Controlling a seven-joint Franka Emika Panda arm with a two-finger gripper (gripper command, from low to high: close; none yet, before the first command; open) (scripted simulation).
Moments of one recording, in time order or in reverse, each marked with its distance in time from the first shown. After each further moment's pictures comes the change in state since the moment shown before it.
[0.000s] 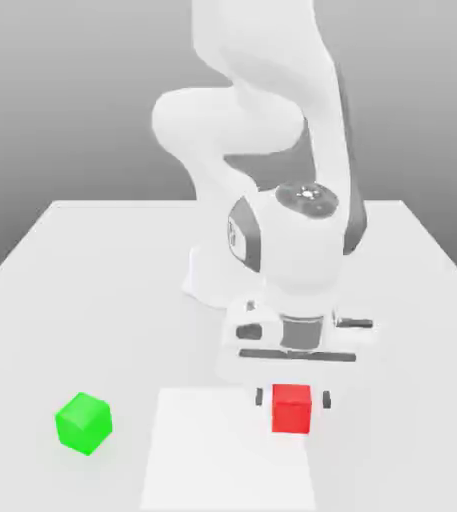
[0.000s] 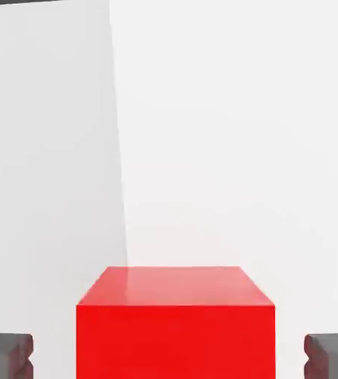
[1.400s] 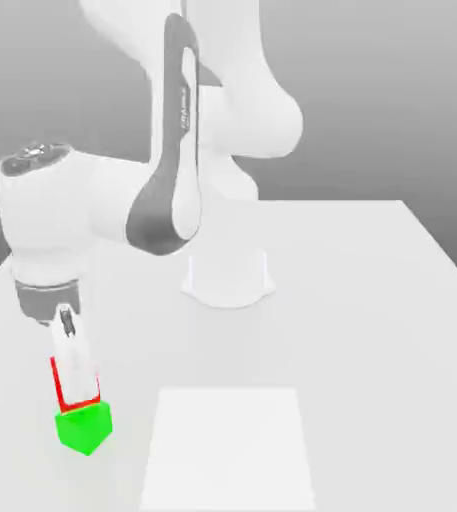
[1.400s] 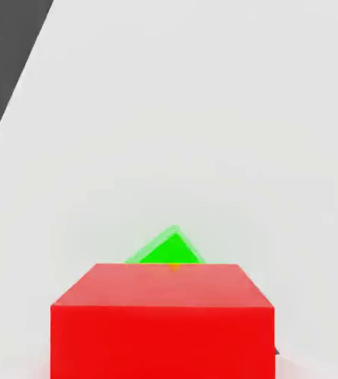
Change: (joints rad) arm -0.479 -0.061 -0.165 0.132 0.221 -0.191 0.225
